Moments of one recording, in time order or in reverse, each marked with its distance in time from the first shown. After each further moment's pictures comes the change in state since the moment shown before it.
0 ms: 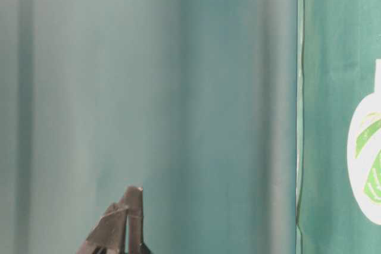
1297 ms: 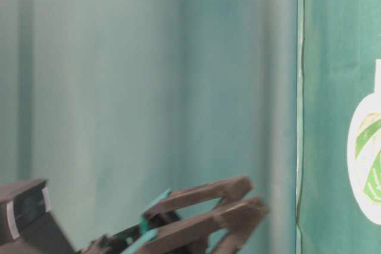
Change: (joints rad) left arm -0.054 0.239 -0.327 -0.003 0.764 0.000; right arm 0.000 0.000 0.009 0.000 0.000 0.002
